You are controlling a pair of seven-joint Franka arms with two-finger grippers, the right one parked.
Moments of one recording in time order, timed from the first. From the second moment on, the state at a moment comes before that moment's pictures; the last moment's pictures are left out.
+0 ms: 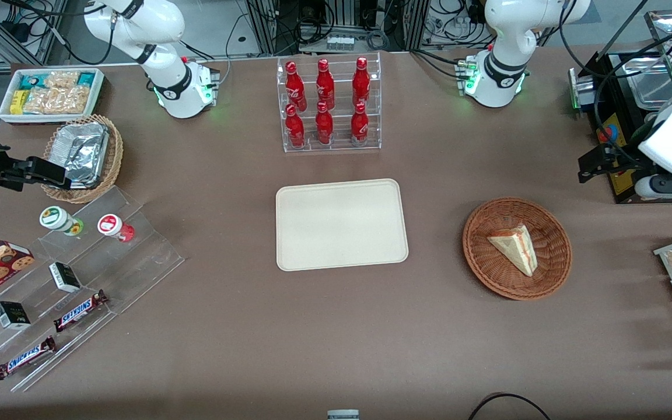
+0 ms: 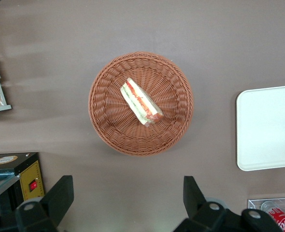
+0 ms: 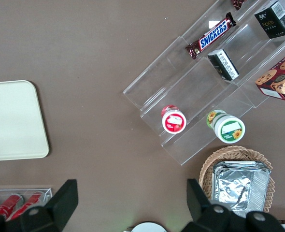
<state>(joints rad) 0.05 0.02 -0.10 -1.59 0.00 1.57 -0.01</state>
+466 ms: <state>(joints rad) 0.05 0.03 -0.09 -1.59 0.00 1.57 -0.01</state>
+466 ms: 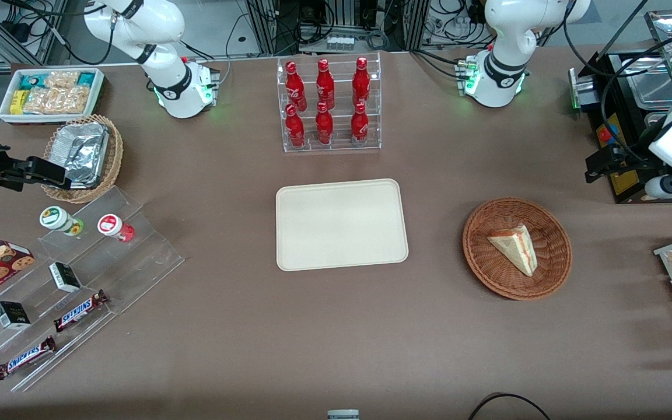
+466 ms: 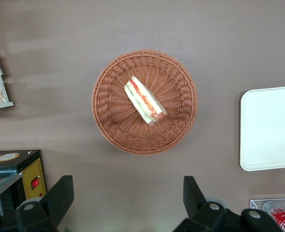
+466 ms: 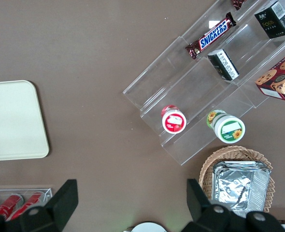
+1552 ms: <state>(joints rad) 0.03 0.14 -0.12 -2.10 0.00 2.27 -0.52</state>
